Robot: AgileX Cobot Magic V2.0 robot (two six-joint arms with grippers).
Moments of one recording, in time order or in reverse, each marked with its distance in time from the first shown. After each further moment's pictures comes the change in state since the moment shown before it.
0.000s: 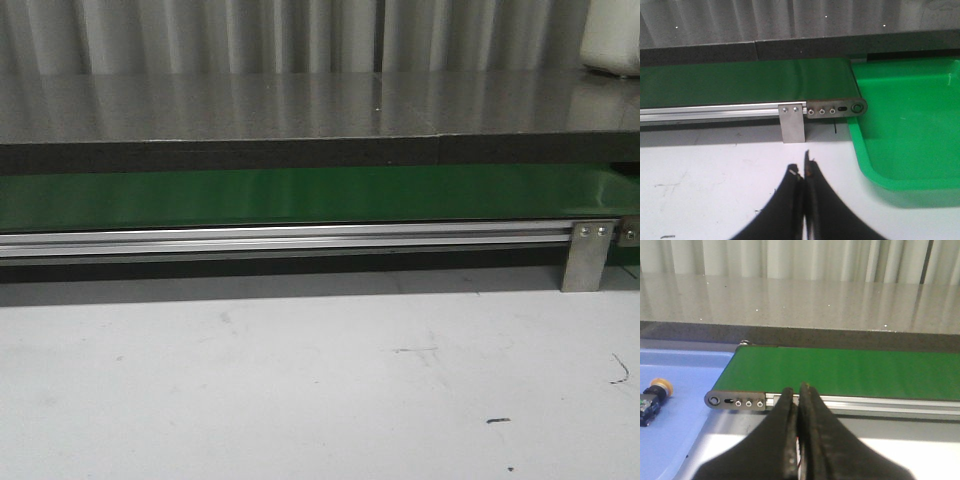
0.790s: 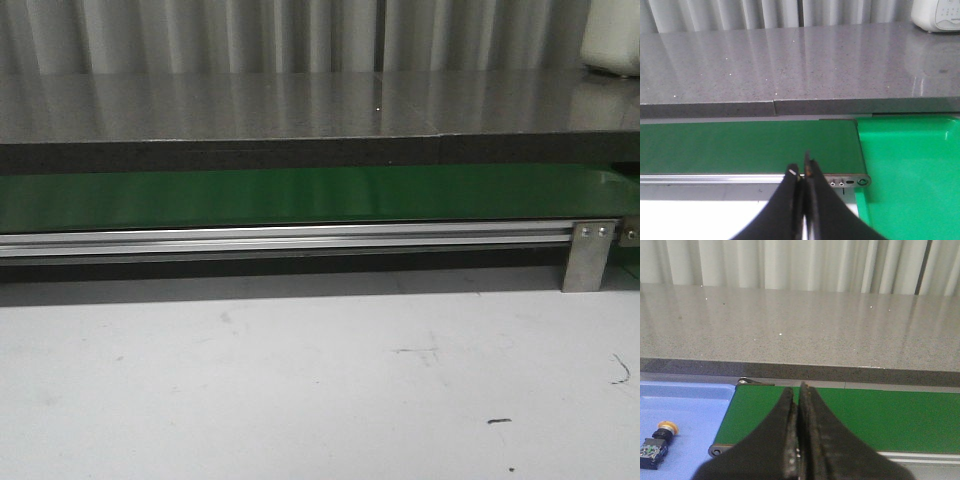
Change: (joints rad) left arm 0.000 0.301 -0.475 0.000 0.260 0.000; right arm 0.000 0.296 -0.524 0.000 0.247 0.000
